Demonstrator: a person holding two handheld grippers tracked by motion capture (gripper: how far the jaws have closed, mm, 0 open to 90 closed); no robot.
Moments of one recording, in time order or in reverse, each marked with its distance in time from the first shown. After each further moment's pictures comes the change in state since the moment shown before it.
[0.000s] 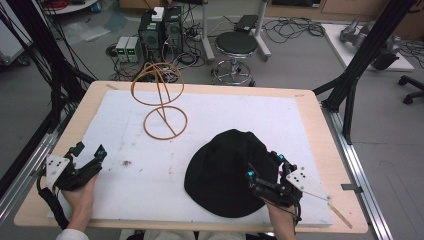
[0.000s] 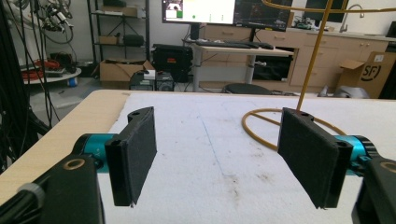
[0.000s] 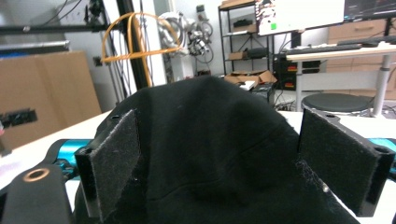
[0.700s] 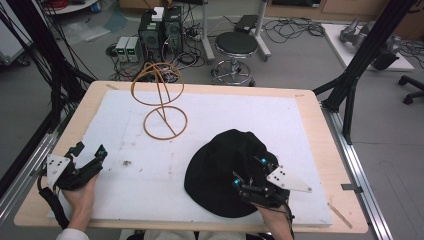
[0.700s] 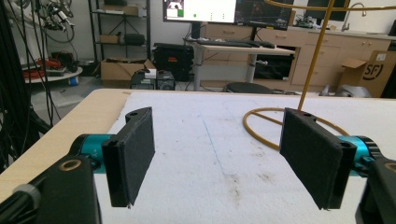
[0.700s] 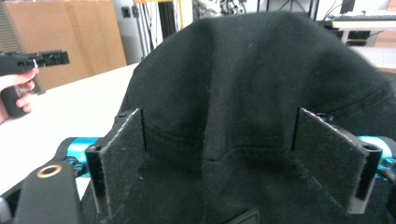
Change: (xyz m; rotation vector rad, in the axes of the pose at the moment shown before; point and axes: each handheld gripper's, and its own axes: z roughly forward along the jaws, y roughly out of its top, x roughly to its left) left arm 0.000 0.000 0.001 0.005 0.009 0.001; right arm 0.013 -0.012 0.017 0.176 0.127 -0.080
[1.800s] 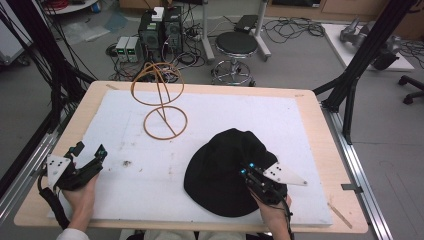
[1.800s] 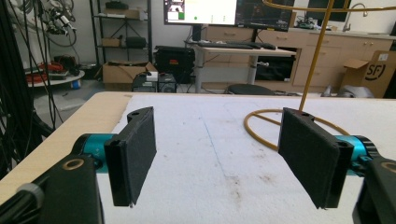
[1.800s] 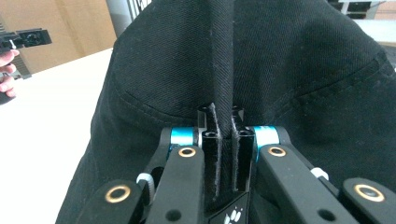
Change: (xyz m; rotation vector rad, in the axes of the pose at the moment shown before) left arm -0.001 0.000 0.000 -0.010 0.002 0.012; right arm -0.004 0.000 0.007 0.088 -0.025 0.025
